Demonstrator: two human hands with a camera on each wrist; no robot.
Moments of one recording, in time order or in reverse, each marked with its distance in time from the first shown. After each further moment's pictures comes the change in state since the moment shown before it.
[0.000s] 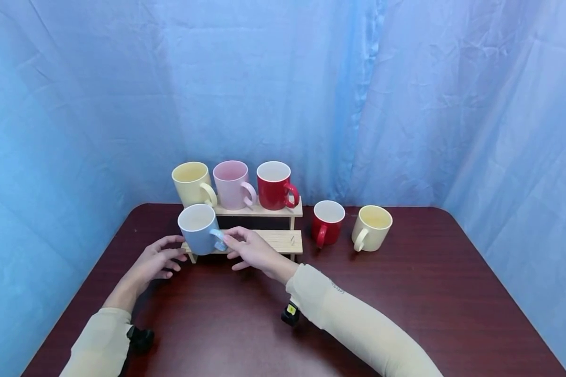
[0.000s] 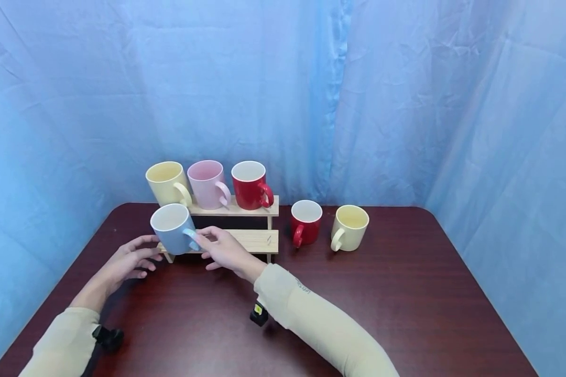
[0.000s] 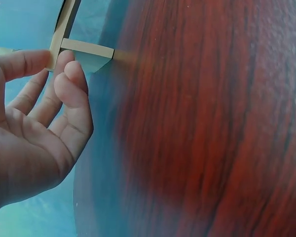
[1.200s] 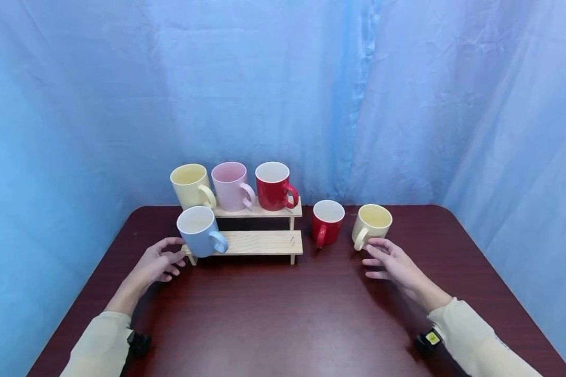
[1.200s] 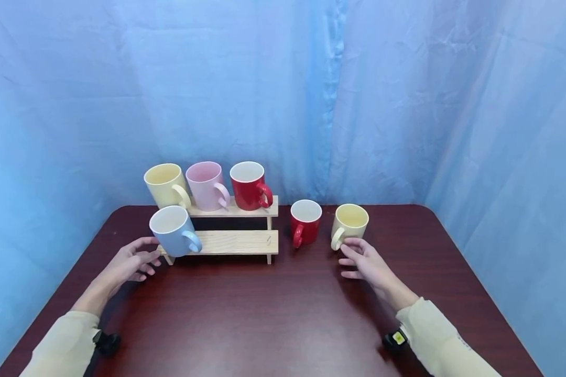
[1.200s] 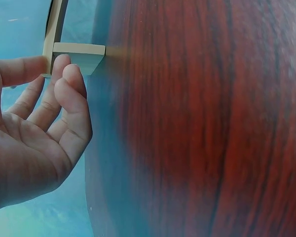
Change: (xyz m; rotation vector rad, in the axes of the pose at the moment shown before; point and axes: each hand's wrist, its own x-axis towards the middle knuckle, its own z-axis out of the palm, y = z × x) left_hand 0.002 0.001 0.004 0.068 0.015 0.020; right_hand -0.179 0.057 -0.222 0.035 0.413 0.074
